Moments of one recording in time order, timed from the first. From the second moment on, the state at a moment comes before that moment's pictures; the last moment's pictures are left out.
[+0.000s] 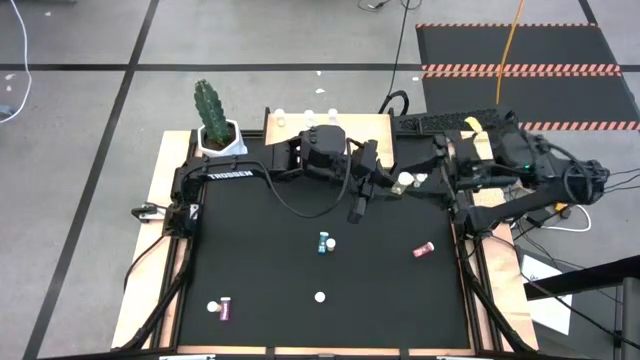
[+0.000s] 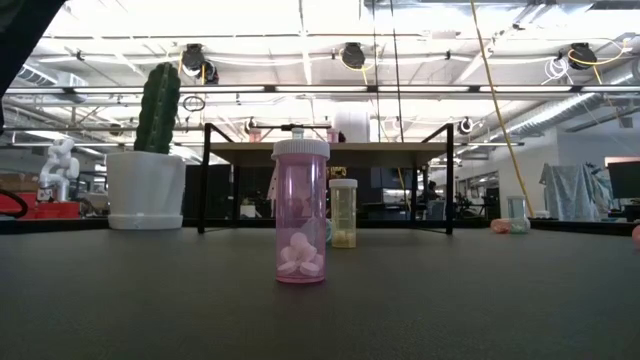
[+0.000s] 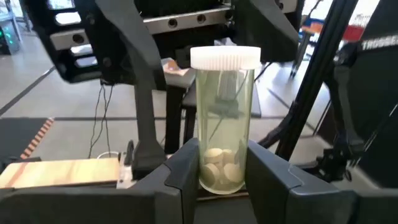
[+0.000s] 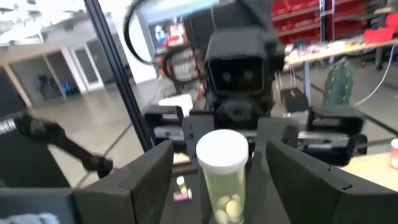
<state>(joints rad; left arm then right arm) 0.03 2.01 2.20 -0.31 0.31 -0.06 0.13 0.88 1.26 -0.40 0.05 0.26</state>
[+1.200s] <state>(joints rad) 0.03 2.01 2.20 -0.37 0.27 -0.10 0.13 0.90 1.27 -0.46 0.07 0.22</state>
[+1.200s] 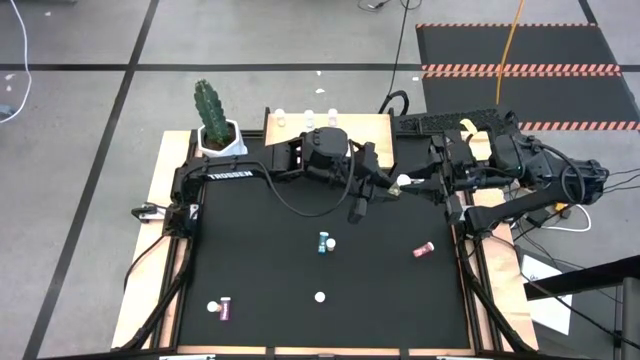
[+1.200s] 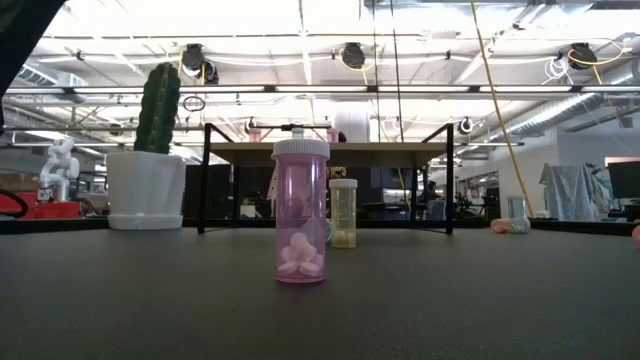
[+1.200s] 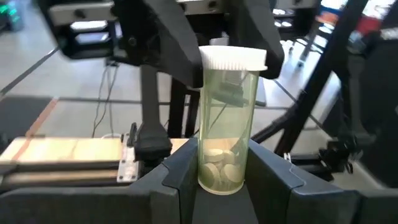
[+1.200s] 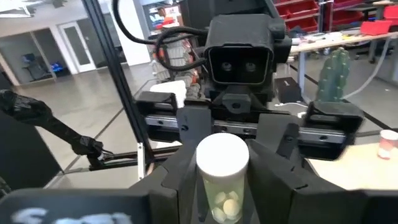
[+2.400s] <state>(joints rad) 0.41 1.53 1.76 -0.93 -0.03 0.07 -0.63 1.46 1.23 -0.14 -0.08 -0.04</state>
